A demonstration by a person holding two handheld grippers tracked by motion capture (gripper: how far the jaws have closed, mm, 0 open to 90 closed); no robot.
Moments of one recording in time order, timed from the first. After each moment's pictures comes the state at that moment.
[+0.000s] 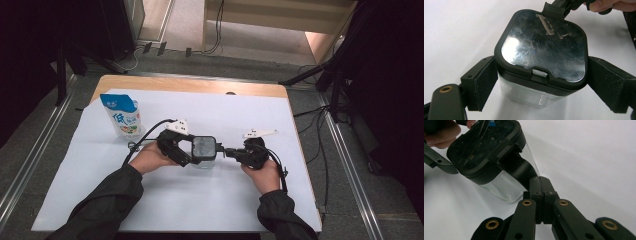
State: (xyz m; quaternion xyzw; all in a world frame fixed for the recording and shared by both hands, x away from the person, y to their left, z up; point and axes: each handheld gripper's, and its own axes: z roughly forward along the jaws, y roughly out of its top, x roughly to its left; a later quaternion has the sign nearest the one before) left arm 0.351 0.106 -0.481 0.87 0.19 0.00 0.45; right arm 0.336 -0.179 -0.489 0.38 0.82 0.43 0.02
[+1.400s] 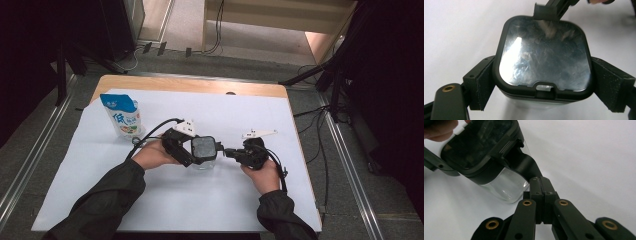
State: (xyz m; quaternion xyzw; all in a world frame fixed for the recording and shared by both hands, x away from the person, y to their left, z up) left arm 0.352 0.091 -0.469 0.90 0.15 0.02 0.41; right arm 0.335 -0.177 -0.488 0.39 0.82 0.42 0.02
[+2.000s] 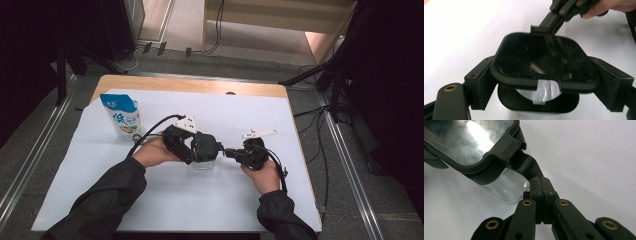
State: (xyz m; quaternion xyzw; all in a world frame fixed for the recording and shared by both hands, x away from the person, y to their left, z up) left arm 0.350 0.087 -0.451 0.89 0.15 0.03 0.42; right arm 0.334 -0.177 -0.488 0.38 0.82 0.42 0.02
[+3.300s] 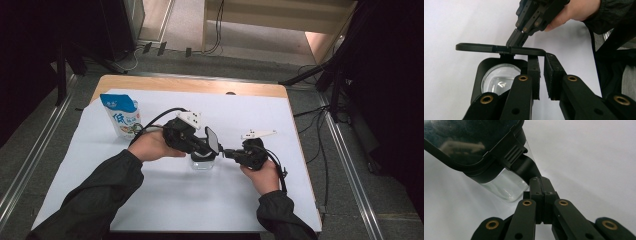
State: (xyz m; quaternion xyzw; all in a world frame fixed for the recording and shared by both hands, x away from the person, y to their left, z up) left arm 0.341 0.079 -0.405 0.91 0.10 -0.04 0.40; right arm 0.334 -0.176 -0.488 0.38 0.82 0.42 0.02
